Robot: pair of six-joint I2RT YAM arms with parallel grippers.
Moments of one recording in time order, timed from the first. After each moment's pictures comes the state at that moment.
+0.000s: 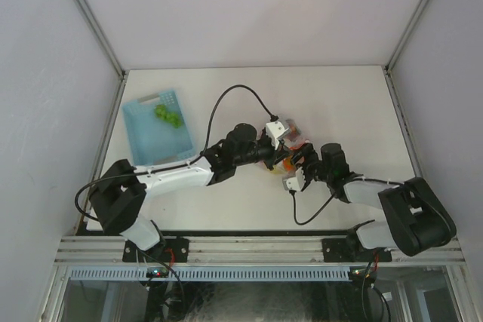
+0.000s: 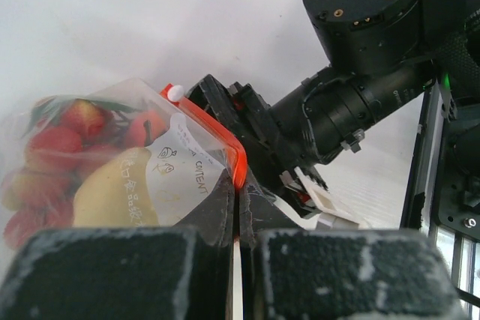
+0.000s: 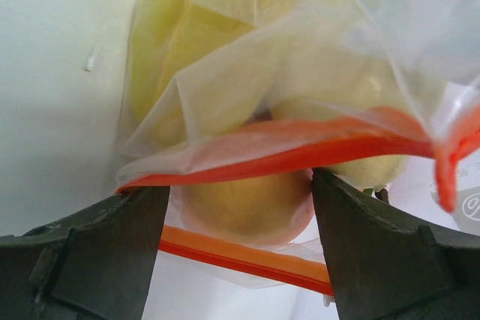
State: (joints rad) left arm -0.95 1.56 0.98 0.33 0.24 -0.07; right arm 0.35 1.33 0.31 0.37 -0.50 -1.64
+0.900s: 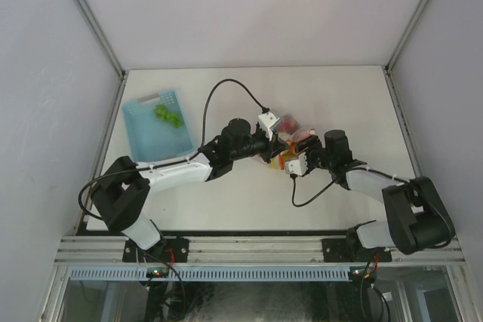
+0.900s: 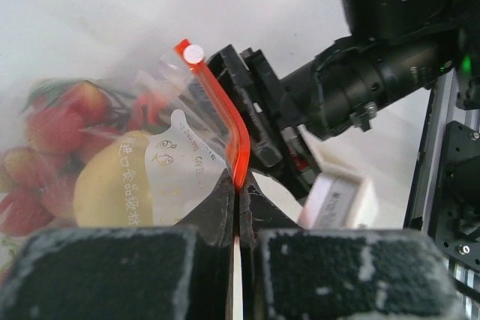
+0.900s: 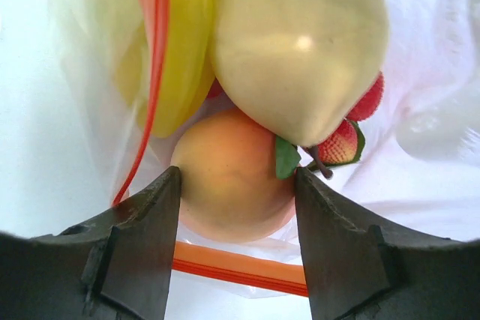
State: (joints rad) left arm -0.88 1.59 0.96 0.39 0.27 -0.16; right arm 0.29 1.39 0.47 0.26 -0.51 -1.58
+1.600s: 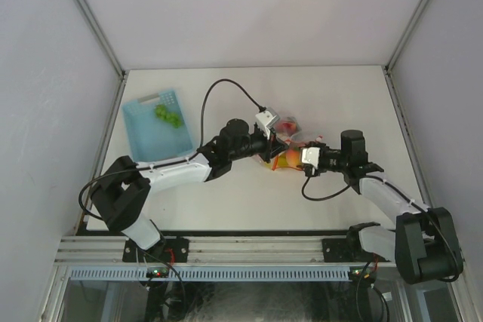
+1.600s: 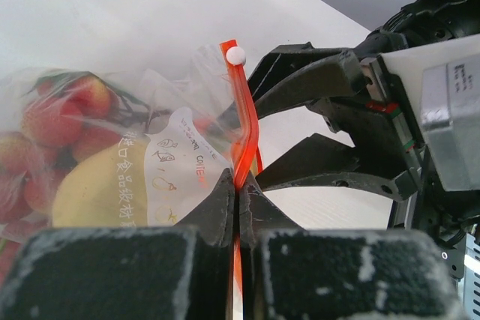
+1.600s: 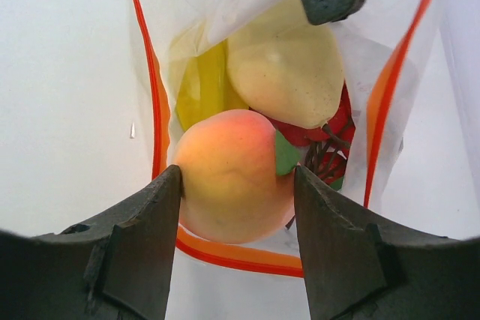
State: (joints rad) left arm -0.87 1.59 0.94 0.43 0.28 -0.24; right arm 0.16 1.15 0.47 0.00 -0.87 -1.14
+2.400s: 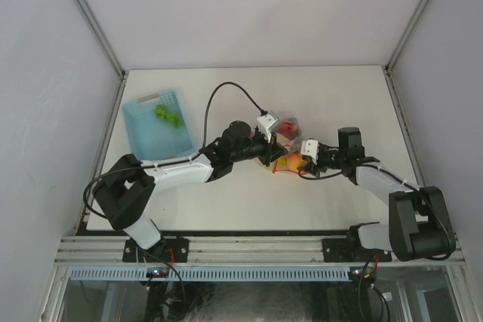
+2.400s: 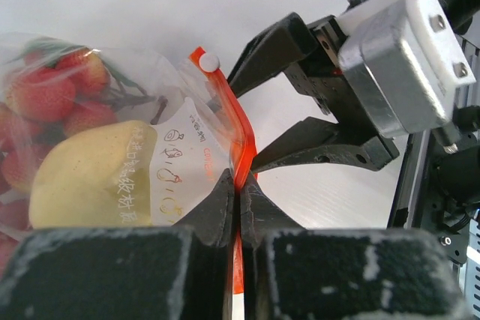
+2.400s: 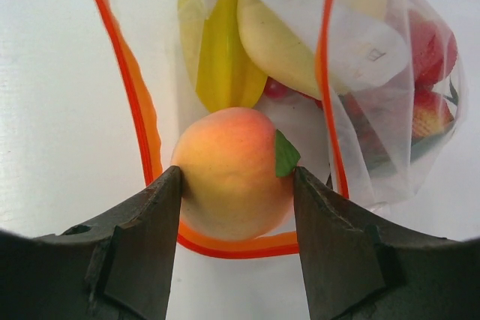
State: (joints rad) left arm -0.87 1.62 0.93 0.41 0.30 -0.24; right arm 0.13 1.28 0.50 -0.03 -0.88 -1.05
